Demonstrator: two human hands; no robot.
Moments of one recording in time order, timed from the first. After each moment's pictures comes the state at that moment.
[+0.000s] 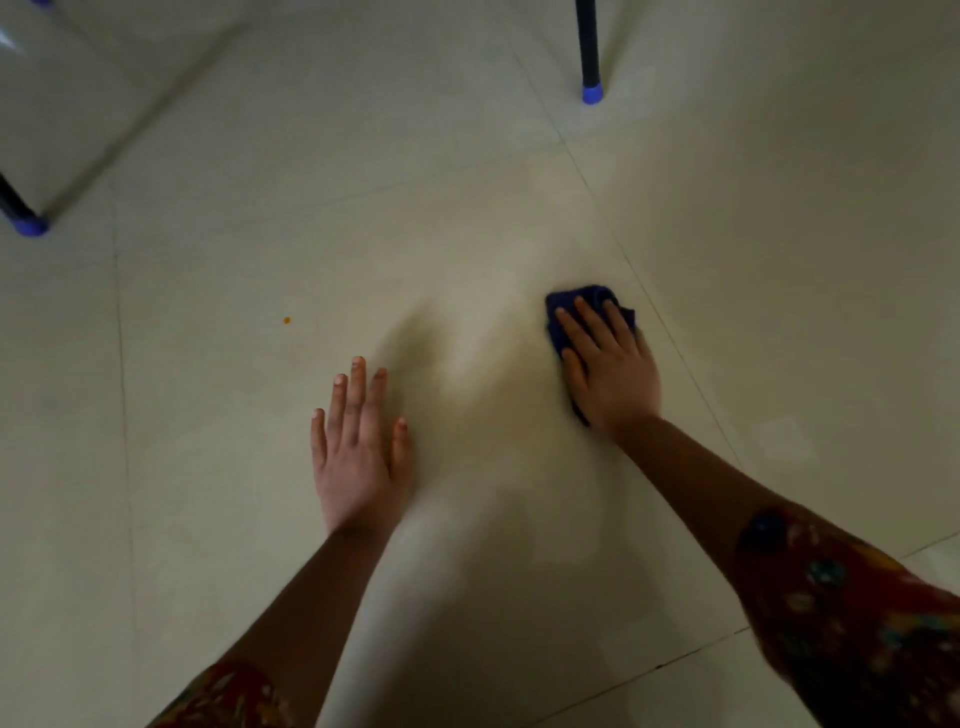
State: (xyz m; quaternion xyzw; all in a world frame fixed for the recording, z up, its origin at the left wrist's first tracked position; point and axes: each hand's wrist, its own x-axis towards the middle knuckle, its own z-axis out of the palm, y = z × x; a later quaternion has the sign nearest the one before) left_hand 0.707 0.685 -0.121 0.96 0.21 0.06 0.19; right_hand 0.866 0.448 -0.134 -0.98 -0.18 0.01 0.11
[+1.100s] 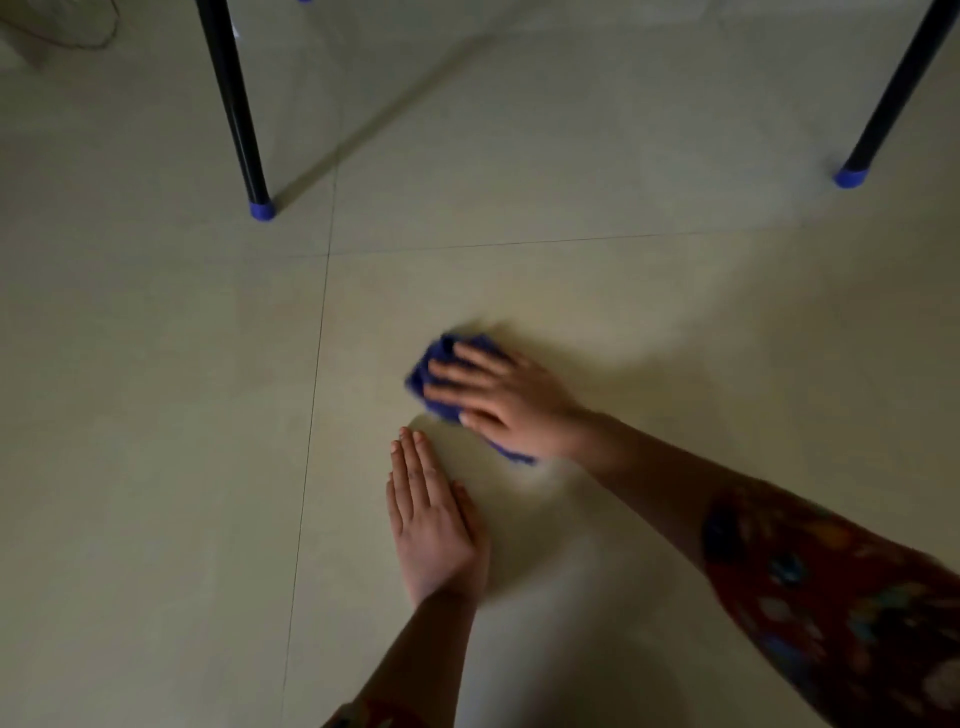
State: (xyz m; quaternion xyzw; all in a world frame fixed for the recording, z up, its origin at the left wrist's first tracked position) left_hand 0.684 0.761 -0.149 0.89 0.39 0.11 0.20; right_hand 0.876 0.730 -0.144 -0.74 -0.66 0.01 0.10
